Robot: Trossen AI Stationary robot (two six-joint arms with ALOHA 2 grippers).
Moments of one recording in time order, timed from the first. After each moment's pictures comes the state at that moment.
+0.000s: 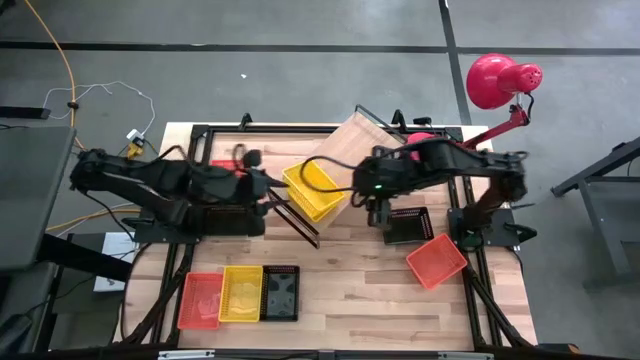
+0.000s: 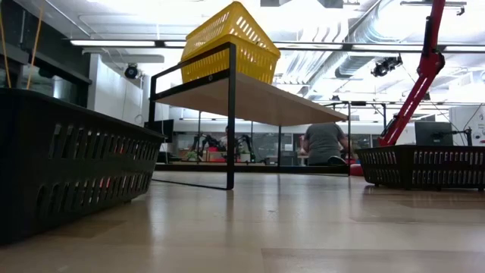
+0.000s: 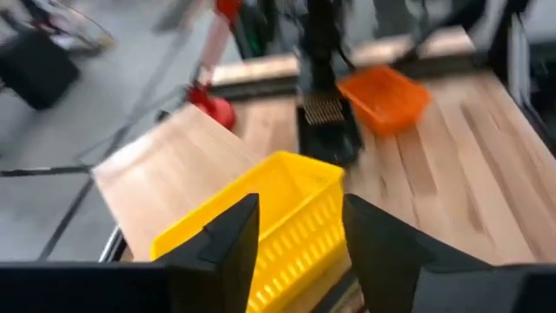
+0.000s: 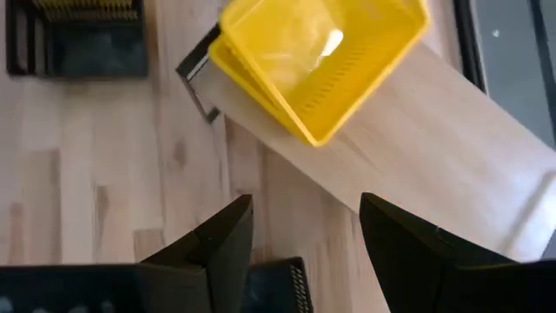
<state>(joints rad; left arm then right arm) -0.08 1.17 1.27 -0.62 -0.36 0.06 0.12 1.68 2.06 -1.47 0.21 0.15</state>
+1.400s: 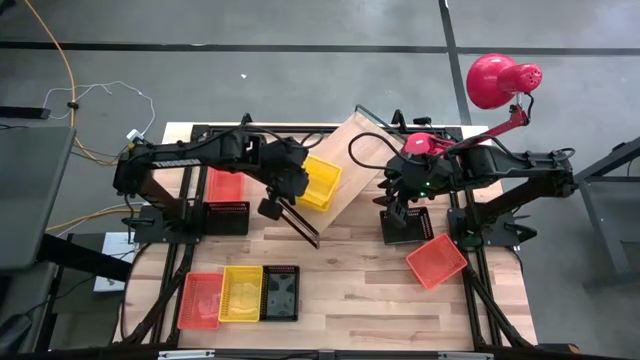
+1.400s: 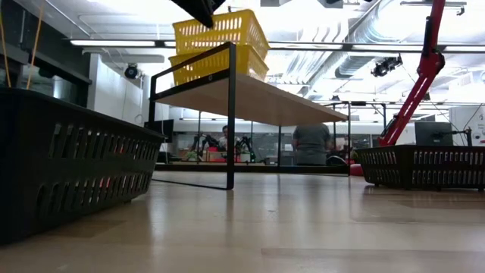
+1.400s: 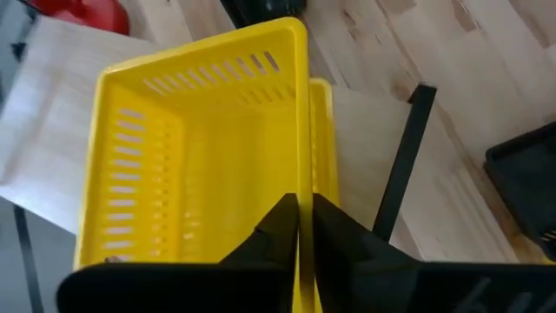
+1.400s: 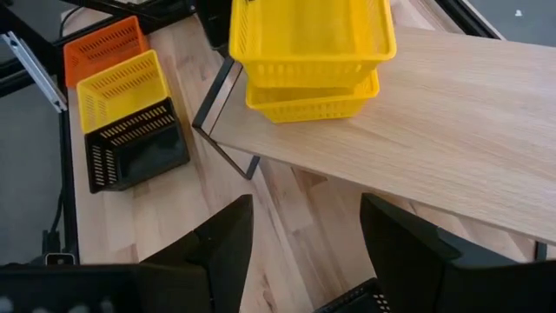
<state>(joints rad) 0.18 1.56 1.66 -1.10 0.01 0.53 0.12 1.26 1.48 -1.03 0.19 0.46</state>
